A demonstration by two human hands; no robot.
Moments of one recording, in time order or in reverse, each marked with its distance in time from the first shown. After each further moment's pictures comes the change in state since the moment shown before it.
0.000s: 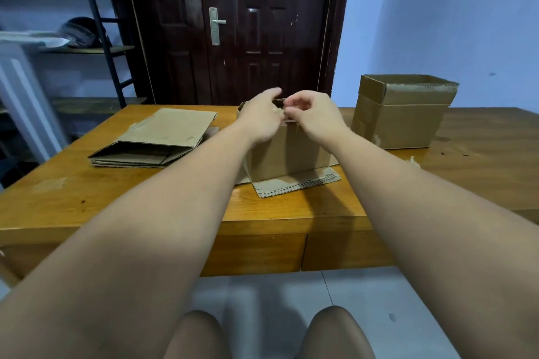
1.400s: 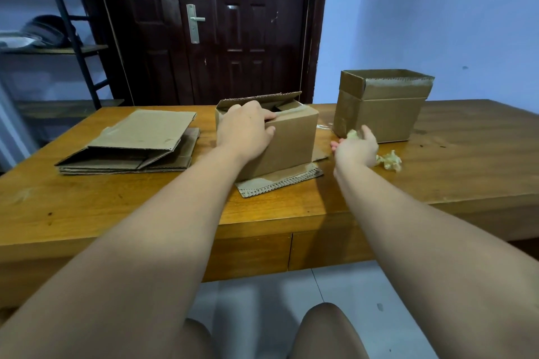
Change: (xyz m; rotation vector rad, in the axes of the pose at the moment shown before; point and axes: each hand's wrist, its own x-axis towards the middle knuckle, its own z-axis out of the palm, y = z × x) left_hand 0.000 -0.018 0.026 0.538 0.179 0.288; right_hand -0.029 0.069 -0.024 0.678 0.840 0.670
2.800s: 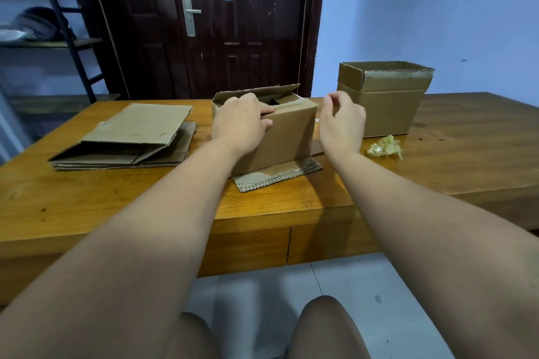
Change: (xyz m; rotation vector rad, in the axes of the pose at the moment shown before) left_hand -0.001 0.000 -0.003 -0.033 -0.037 -0.006; right_hand -0.014 -0.014 0.005 -0.630 -0.302 -0.769
